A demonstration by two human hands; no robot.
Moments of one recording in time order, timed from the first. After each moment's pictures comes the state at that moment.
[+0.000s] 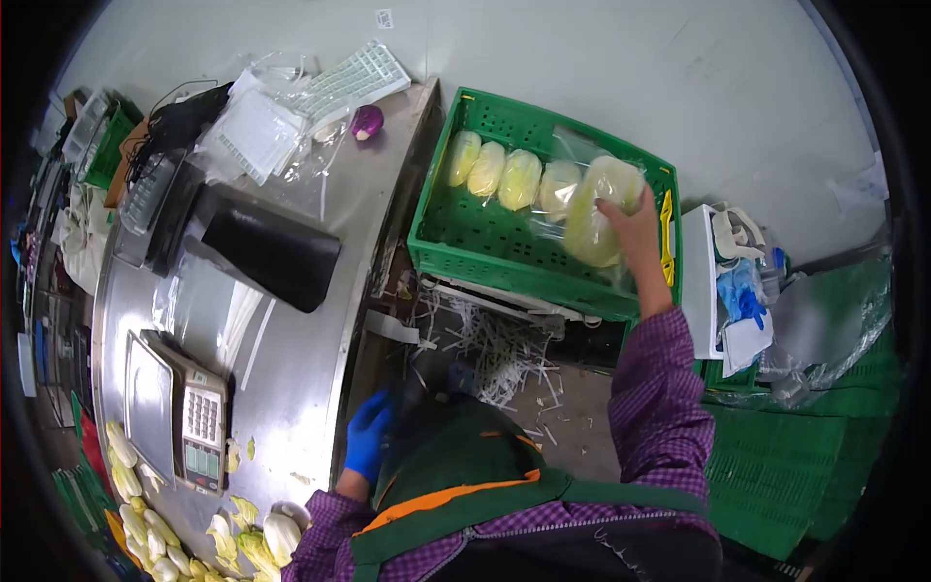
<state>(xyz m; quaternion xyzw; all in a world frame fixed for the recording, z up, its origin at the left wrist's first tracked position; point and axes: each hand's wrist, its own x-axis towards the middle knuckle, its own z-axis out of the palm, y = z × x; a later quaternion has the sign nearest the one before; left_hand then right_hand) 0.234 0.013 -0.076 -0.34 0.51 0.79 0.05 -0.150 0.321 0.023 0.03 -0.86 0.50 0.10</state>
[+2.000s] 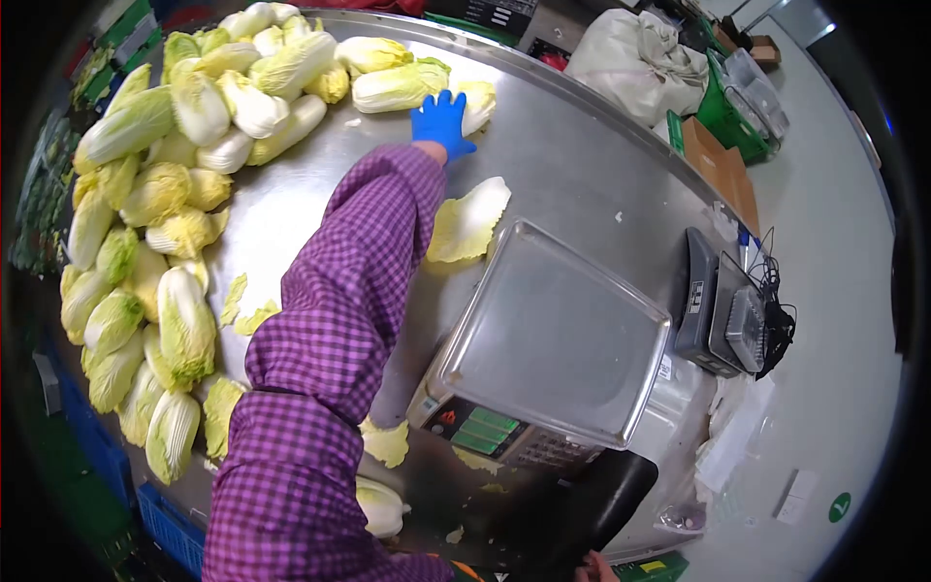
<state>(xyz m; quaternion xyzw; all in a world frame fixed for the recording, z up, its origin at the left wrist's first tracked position) 0.685 -0.701 -0.113 -0.76 0.64 -0.03 -0.15 0.207 -0.150 0.058 0.52 -0.79 0.01 -0.33</state>
